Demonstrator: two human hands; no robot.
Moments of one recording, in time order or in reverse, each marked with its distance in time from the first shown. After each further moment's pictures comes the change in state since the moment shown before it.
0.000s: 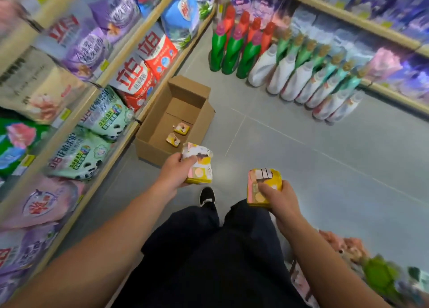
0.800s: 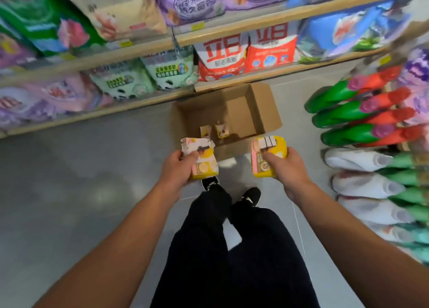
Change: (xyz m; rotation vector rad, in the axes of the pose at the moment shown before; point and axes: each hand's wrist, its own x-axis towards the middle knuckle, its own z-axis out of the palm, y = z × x) left_hand 0.200 0.095 0.035 -0.720 0.637 -0.268; right_hand 0.304 -0.313 0.215 -0.729 -0.620 -0.258
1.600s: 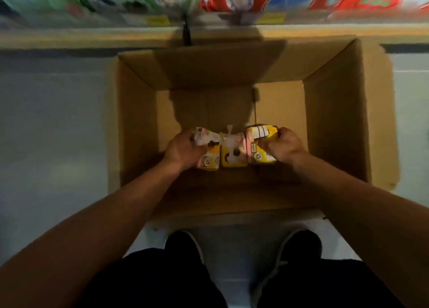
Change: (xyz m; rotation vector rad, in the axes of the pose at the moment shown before) left_hand 0.601 -0.181 0.127 0.521 0.002 0.137; right_hand 0.605 0.177 0.251 -0.754 -0.129 -0.146
